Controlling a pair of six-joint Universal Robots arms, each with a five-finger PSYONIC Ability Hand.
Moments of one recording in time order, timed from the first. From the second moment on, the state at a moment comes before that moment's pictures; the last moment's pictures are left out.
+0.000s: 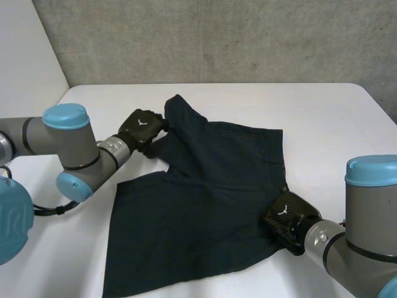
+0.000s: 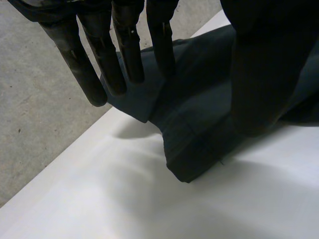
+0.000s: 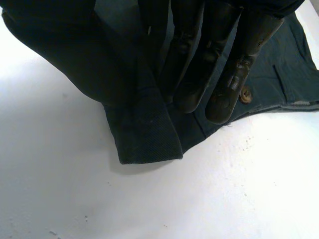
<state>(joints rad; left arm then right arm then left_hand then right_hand) 4.40 -2.50 -0.99 3.30 -1.19 3.58 2.01 -1.23 1.81 0.10 1.44 2.31 0.54 0.54 0.54 0.55 0.37 0.98 1.18 1.21 1.19 0.99</state>
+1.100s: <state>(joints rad) 4.30 -2.48 -1.02 3.25 -1.57 3.91 2.00 -1.23 1.81 0.08 1.44 2.36 0.92 0.94 0.94 0.94 0.76 0.98 1.18 1.21 1.19 0.99</state>
